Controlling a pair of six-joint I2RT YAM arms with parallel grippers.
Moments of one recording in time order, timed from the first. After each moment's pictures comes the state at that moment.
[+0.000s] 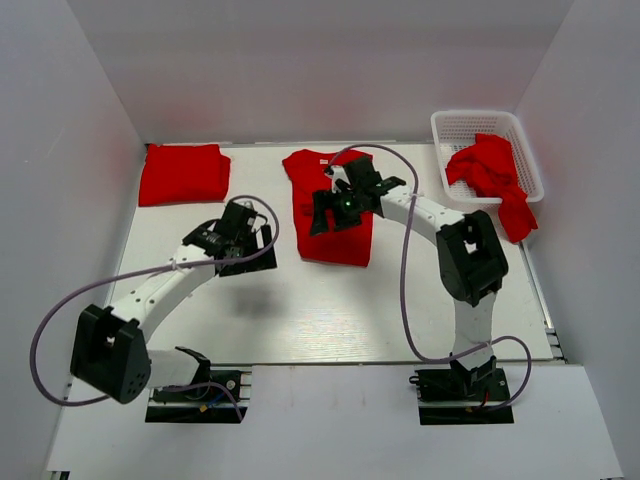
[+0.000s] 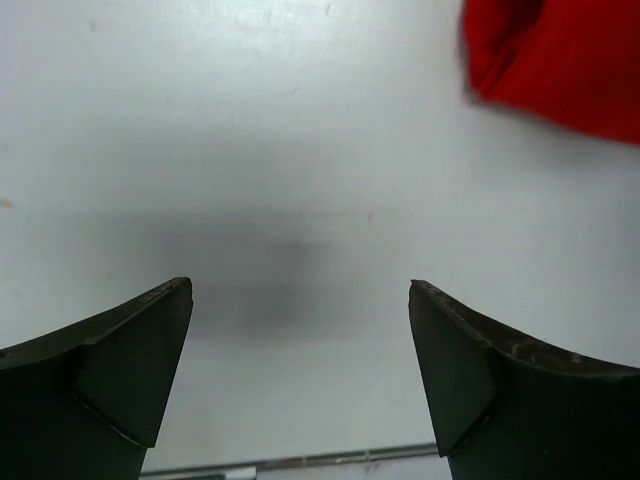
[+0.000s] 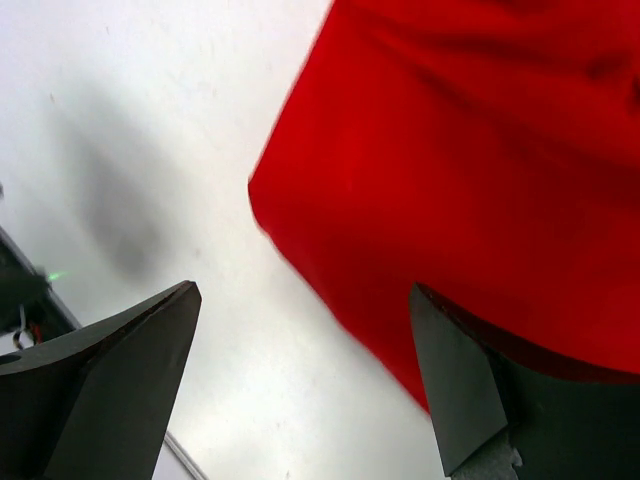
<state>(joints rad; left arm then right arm) -0.45 1.32 0.97 -0.67 -0.12 -0.53 0.56 1.96 1.50 -0.47 -0.47 0.25</state>
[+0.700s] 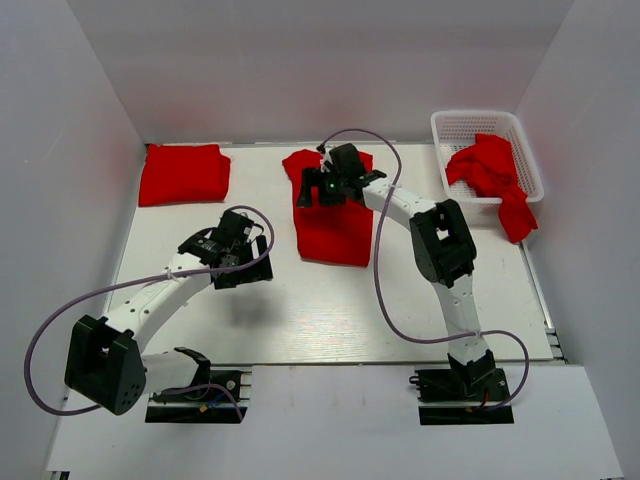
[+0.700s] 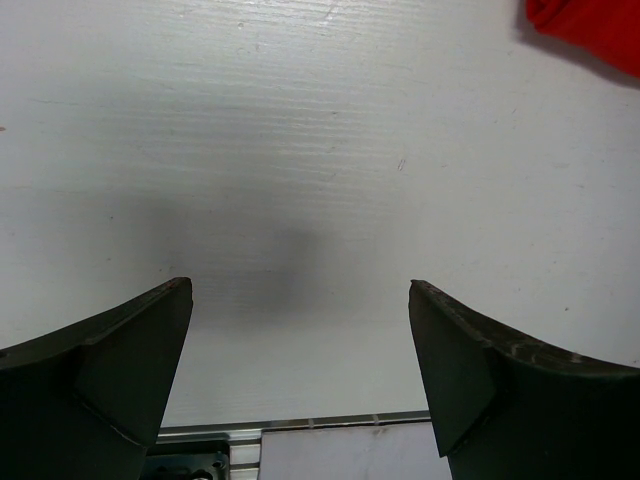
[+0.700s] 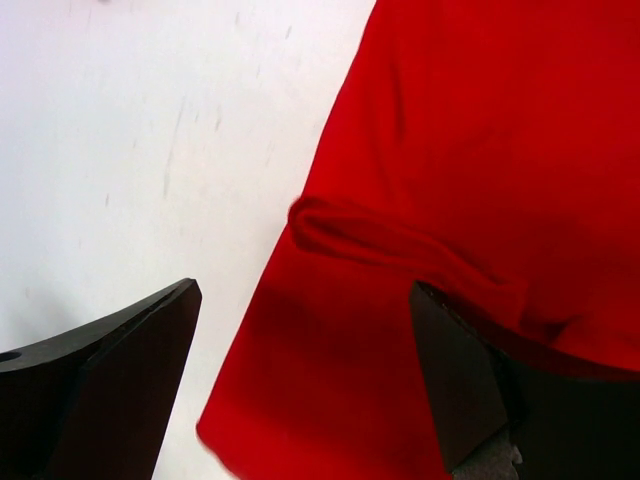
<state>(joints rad) -0.45 1.23 0.87 -0.76 -0.09 -0.58 0.57 2.25 1.78 -0.25 -0.34 0.35</state>
